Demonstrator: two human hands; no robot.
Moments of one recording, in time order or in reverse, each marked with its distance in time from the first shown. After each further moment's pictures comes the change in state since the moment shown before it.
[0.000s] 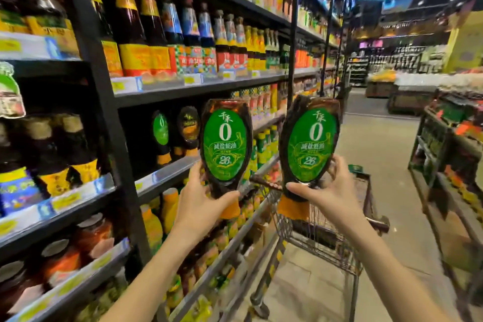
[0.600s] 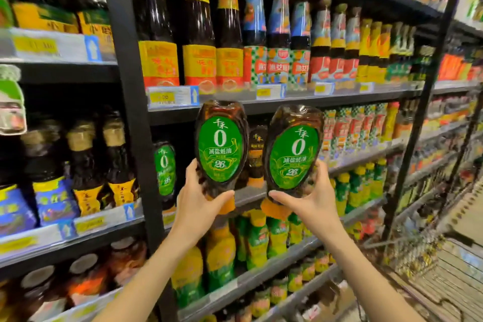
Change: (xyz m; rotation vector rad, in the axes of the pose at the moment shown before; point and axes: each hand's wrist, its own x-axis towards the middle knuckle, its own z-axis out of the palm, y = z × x) left_hand 0.152 -0.109 -0.041 0.203 0.417 -0.099; right_hand 0.185 0.082 0.204 0.260 -0.435 -0.164
